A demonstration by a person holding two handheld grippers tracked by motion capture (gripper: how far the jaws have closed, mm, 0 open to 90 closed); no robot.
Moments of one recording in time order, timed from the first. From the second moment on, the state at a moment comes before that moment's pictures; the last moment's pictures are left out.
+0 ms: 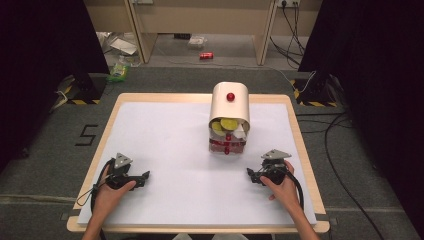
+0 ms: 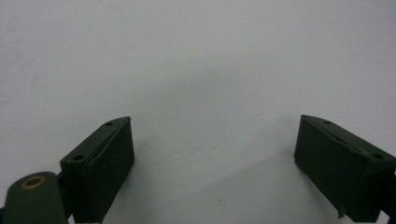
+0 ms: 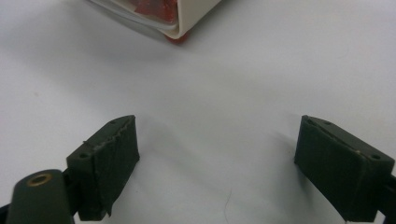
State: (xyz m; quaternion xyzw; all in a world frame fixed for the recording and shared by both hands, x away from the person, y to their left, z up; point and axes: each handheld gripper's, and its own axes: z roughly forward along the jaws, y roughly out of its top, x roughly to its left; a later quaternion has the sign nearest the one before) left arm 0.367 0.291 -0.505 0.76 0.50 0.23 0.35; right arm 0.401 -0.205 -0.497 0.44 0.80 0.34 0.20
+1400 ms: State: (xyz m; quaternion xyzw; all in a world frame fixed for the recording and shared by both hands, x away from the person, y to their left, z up) left arm 0.367 0.291 -0.505 0.76 0.50 0.23 0.35; right arm 0.365 -0.174 -0.438 0.34 0.82 0.41 0.22
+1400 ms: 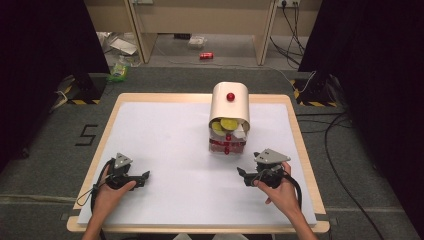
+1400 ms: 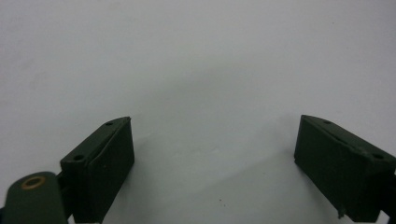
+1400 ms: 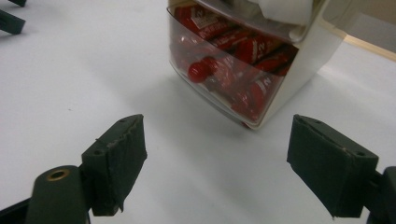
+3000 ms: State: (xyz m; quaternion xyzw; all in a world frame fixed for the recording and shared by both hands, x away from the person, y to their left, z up) left arm 0.367 0.291 -0.505 0.76 0.50 0.23 0.35; right arm 0.378 -0.136 -0.368 0.29 0.80 0.46 0.26
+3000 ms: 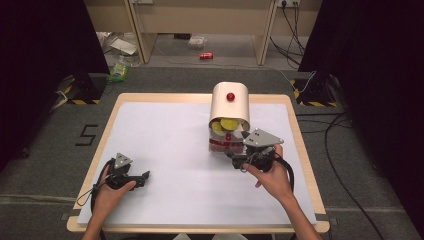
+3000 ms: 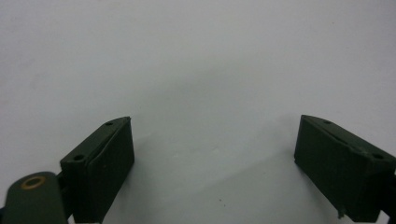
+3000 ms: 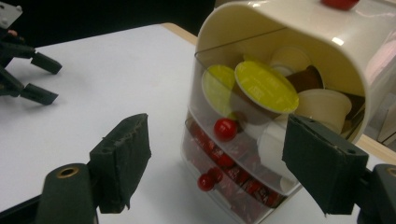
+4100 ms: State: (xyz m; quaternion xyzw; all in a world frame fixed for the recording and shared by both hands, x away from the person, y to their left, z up) left arm 0.367 0.291 -0.505 0.76 0.50 0.23 0.35; right arm 0.411 -0.121 -0.373 0.30 0.81 0.43 0.25
